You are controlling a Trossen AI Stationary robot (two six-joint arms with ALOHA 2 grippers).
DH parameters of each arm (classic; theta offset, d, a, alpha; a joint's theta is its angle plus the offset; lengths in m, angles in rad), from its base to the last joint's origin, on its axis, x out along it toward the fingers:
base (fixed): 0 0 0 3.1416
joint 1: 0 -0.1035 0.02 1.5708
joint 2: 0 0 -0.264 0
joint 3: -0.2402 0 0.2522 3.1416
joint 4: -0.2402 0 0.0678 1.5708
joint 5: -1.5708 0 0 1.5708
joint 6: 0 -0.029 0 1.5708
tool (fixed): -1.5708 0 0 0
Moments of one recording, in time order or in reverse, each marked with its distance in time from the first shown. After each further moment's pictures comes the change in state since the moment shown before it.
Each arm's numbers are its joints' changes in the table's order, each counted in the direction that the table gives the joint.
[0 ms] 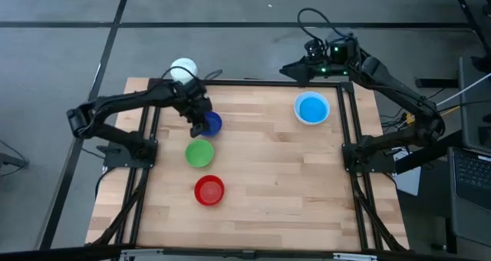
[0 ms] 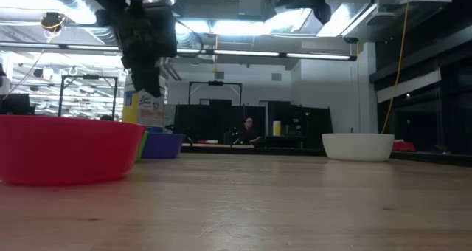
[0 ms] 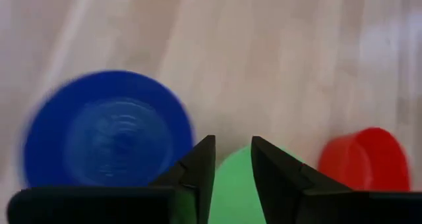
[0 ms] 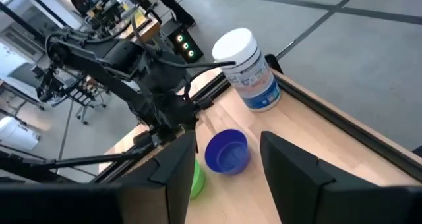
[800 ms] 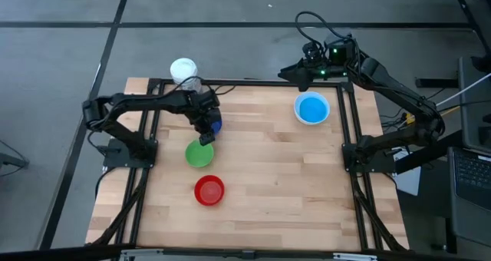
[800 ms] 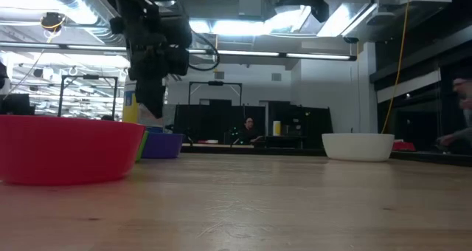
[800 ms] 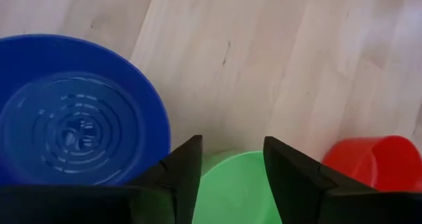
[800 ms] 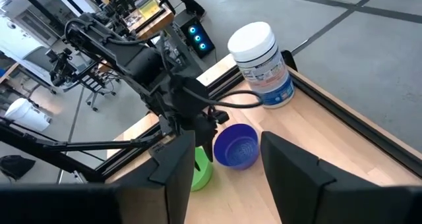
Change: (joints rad) left arm 0.126 0.160 -0.029 0.024 -0.092 0.158; right arm -0.015 0.001 0.000 0.007 -0.042 0.037
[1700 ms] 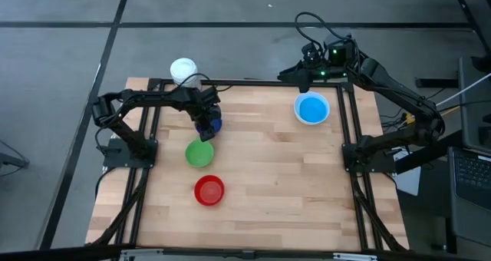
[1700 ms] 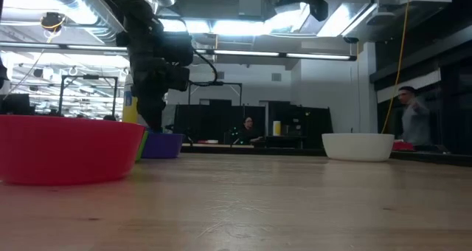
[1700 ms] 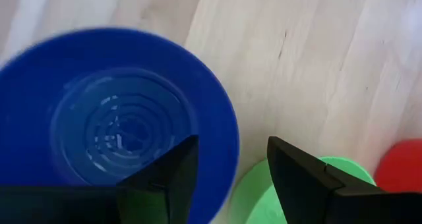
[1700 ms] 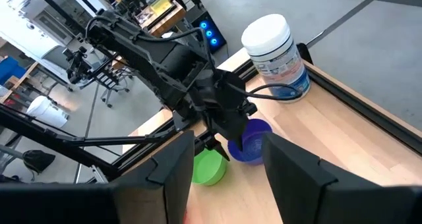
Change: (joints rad) left arm -0.077 0.083 0.013 0.020 -0.037 -0.119; right arm -0.013 0.000 0.000 0.003 -0.041 -0.034
